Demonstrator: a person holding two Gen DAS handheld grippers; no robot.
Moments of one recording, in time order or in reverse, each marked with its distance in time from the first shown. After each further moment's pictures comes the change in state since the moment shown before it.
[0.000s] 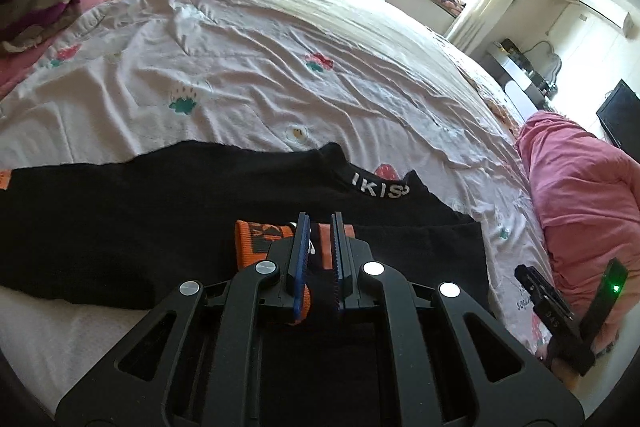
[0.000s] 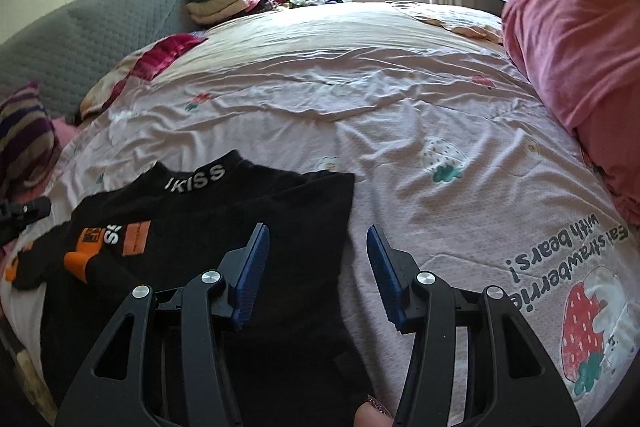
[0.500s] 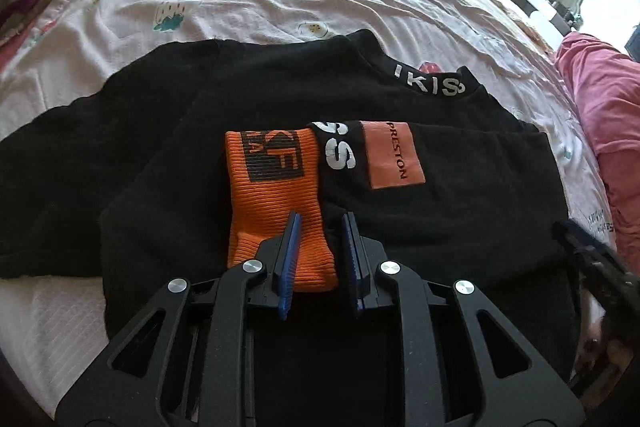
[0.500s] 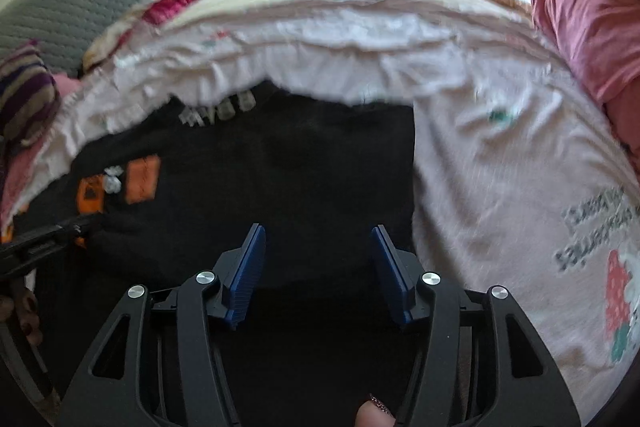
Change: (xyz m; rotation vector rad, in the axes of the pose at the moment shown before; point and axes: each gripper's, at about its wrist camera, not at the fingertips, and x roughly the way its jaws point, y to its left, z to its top) left arm 0.070 0.012 -0.055 0.120 0.180 0.132; right arm 0.054 0.034 -0.040 -0.022 0.224 -0.025
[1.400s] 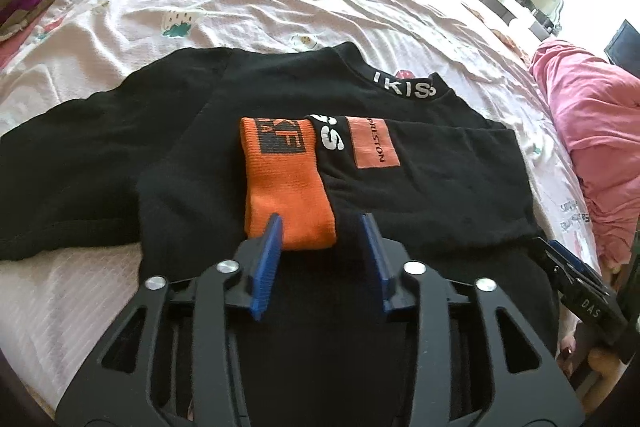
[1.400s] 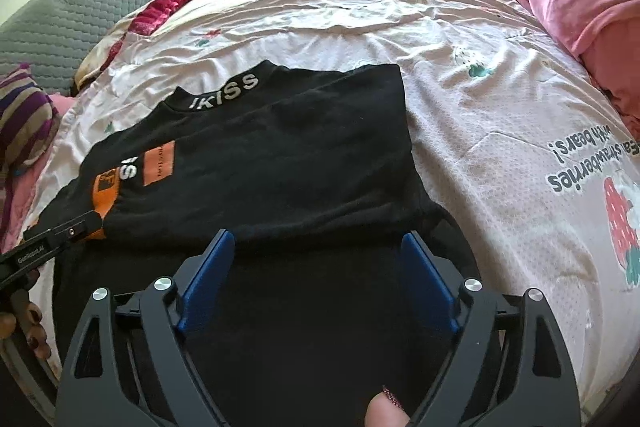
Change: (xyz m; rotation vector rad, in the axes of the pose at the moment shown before) left arm -0.042 0.006 -0.015 0.006 -0.032 -0.065; right arm -0.051 0.014 -0.028 0.105 -0.061 0.034
